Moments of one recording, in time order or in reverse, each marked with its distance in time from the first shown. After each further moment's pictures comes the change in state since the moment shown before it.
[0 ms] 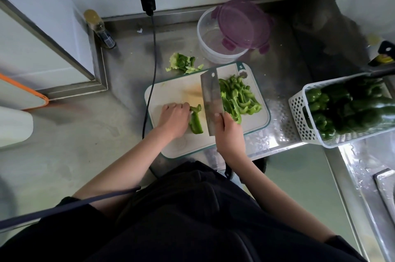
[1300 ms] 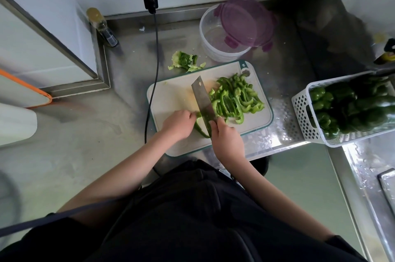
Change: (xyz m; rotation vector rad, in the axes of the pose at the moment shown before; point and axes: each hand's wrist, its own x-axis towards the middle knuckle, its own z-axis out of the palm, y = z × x) left_hand -0.010 0.013 -0.010 -0.541 -0.216 -0.241; right_hand -0.010 -0.002 0.006 -0.272 -0.119 -0.050
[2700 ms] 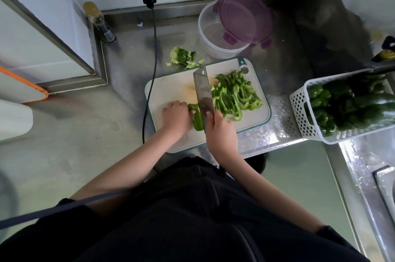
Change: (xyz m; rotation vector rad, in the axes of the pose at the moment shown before) left_hand 0.004 0.001 0.008 0.370 0.187 -0.010; right_hand 0.002 -0.016 0.005 0.109 0.114 0.055
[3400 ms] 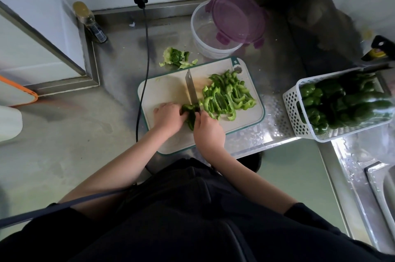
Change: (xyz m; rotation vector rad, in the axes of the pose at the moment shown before) left_hand 0.006 -0.006 0.000 -0.193 -0.024 -0.019; right_hand 0.009 -0.002 0.013 -0.120 -0.057 0.004
